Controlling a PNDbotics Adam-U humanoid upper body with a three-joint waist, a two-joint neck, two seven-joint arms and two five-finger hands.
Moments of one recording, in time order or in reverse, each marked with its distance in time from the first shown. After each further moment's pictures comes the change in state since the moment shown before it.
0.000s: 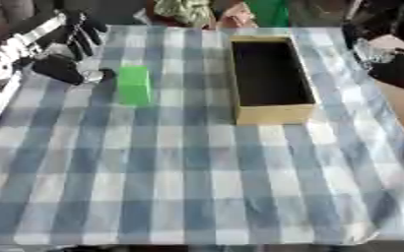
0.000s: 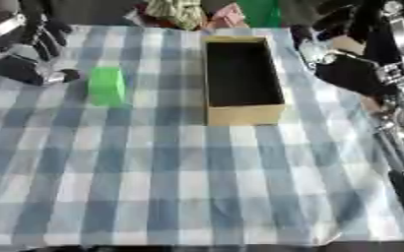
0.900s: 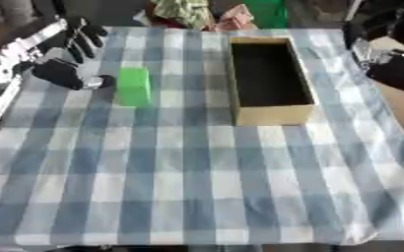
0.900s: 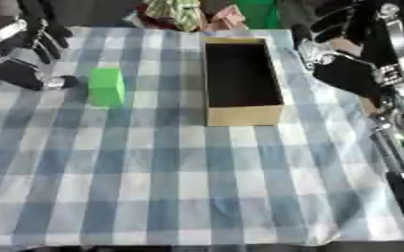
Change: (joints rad) left arm -0.018 0.000 -0.022 0.017 -0.063 -0.004 -0.042; right arm 0.007 0.006 0.000 0.000 0.000 -0.001 -0.001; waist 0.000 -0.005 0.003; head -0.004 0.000
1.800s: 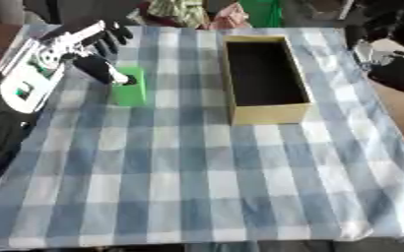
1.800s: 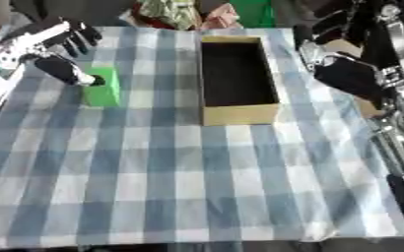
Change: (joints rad) left arm -0.168 -0.155 -0.033 0.342 -0.240 -0.033 0.015; right arm -0.008 0.011 0.007 0.001 -0.005 -0.002 0.015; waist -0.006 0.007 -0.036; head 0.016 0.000
